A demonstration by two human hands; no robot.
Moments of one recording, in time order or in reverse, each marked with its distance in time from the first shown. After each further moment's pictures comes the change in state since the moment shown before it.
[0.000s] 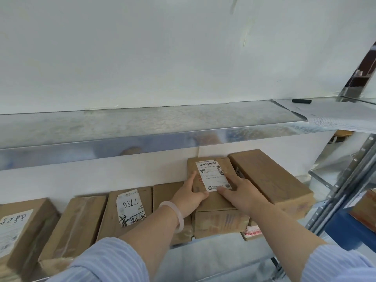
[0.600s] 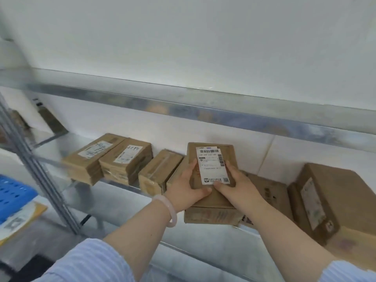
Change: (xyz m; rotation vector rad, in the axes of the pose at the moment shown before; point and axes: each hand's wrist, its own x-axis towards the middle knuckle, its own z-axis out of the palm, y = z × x) left_hand -0.160 -0.034 -0.034 0.035 0.561 -0.035; right_hand -0.054 -0.075 0.067 0.204 -0.326 -0.498
